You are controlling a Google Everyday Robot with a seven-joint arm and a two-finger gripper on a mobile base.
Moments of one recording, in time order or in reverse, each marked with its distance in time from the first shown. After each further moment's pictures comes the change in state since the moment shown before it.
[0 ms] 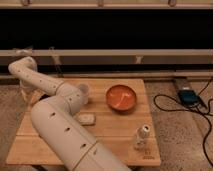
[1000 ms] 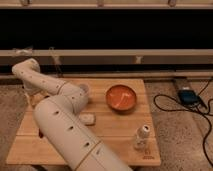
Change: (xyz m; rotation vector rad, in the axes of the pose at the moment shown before) arm 0.044 -0.007 0.004 -0.008 0.092 0.034
